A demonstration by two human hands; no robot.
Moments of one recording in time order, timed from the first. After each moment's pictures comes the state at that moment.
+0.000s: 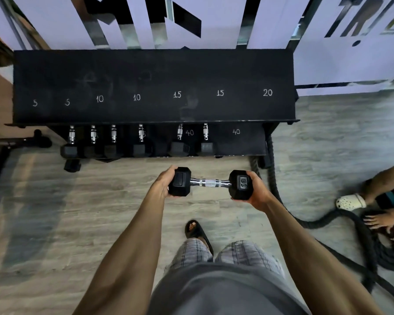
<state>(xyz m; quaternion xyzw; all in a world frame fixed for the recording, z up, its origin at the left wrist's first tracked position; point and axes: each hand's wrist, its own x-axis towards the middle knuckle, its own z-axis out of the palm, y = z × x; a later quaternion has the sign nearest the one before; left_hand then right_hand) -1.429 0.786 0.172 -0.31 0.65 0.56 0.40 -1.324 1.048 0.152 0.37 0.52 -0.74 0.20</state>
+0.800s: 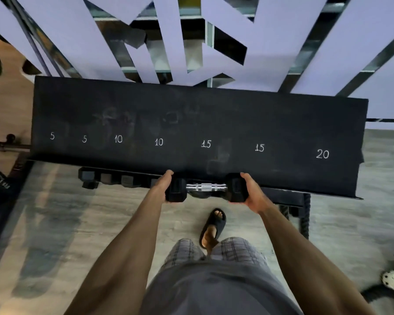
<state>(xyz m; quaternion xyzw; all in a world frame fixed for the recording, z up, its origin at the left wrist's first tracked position) -1.753 0.773 0.155 -0.43 0.64 0.54 0.34 -1.694 1.045 0.120 0.41 0.49 -0.72 0.26</state>
